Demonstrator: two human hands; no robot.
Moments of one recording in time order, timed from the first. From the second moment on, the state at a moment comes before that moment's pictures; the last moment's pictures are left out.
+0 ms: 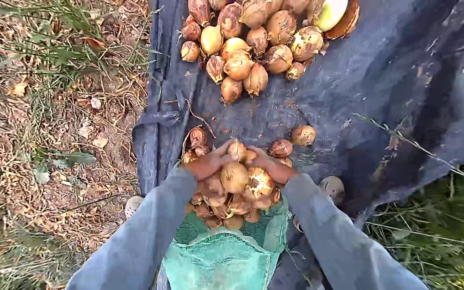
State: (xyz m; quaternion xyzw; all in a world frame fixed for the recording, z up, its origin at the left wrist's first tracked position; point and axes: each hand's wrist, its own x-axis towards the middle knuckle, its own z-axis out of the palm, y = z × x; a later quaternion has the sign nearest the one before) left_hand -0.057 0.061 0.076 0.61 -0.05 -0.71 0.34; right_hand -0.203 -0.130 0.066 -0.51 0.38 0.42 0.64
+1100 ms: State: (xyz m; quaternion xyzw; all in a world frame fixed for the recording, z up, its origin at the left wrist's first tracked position) left_hand -0.105 0.033 0.027 0.56 -0.08 -0.80 0.20; right_hand -0.267 -0.122 0.013 -0.58 0.32 0.49 0.56
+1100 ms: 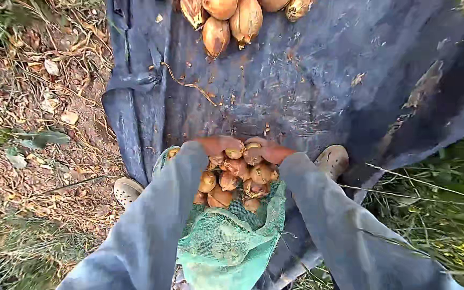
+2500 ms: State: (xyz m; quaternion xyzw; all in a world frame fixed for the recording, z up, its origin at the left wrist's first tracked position) left_hand -0.165 0.060 0.046 0.87 -0.21 -0.43 0.12; right_hand -0.400 -0.101 0.011 -0.61 0.57 0.44 0.35
